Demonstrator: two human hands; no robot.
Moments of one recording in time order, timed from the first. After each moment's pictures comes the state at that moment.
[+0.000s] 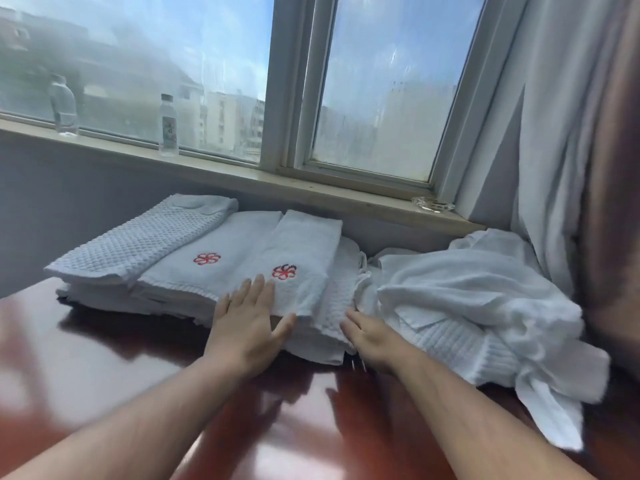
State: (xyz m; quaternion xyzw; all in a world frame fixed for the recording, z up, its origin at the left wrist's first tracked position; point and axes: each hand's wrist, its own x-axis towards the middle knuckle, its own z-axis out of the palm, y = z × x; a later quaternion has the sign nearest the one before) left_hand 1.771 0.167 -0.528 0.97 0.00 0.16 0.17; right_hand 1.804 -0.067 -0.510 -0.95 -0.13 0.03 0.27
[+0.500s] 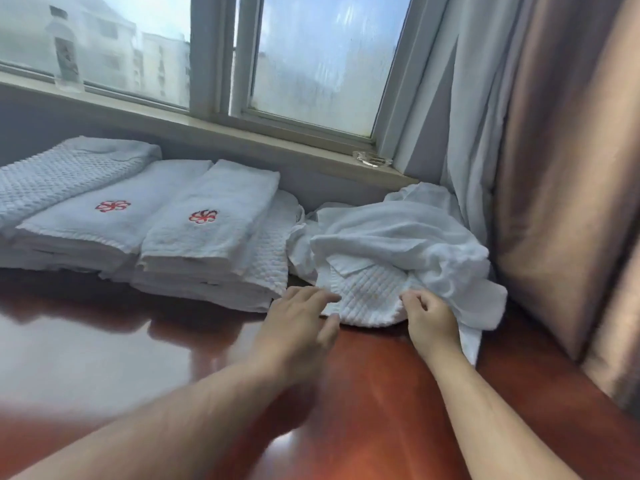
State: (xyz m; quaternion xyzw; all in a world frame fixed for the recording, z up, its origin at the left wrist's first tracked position) left_hand 1.721 -0.002 -0.546 0.89 -0.22 0.18 0.35; right_hand 1.734 -0.236 -0.536 -0.87 0.12 -0.24 0.42
